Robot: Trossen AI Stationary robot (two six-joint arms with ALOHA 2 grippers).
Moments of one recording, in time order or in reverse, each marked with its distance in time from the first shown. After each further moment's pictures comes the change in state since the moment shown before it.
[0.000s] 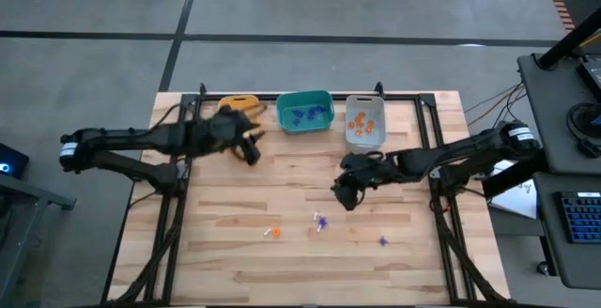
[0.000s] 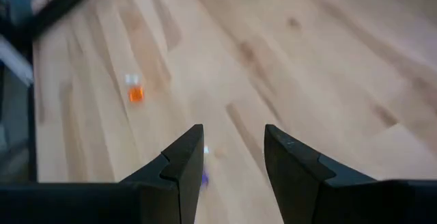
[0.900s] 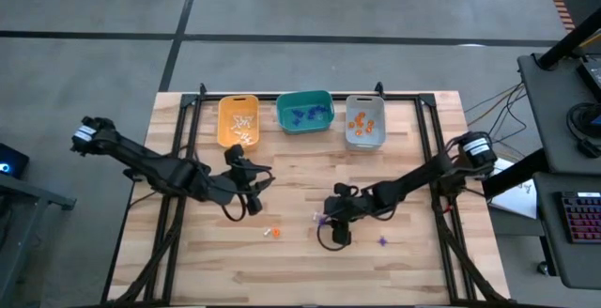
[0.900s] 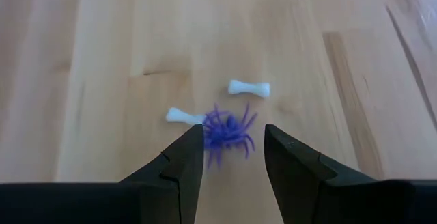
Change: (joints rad) left arm -0.502 0.121 -0.013 0.124 -0.268 -0.102; right arm 0.178 0.408 -0.001 0.279 0.003 -0.294
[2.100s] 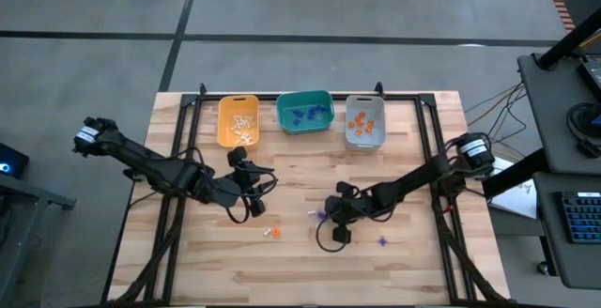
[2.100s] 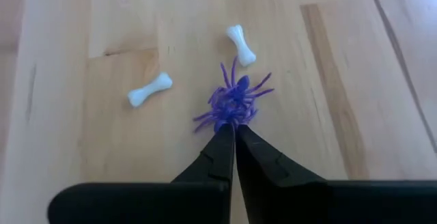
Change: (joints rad) left arm 0.000 0.037 0.000 0.028 0.000 0.003; right arm 0.000 0.024 -0.001 -0.039 0.054 0.016
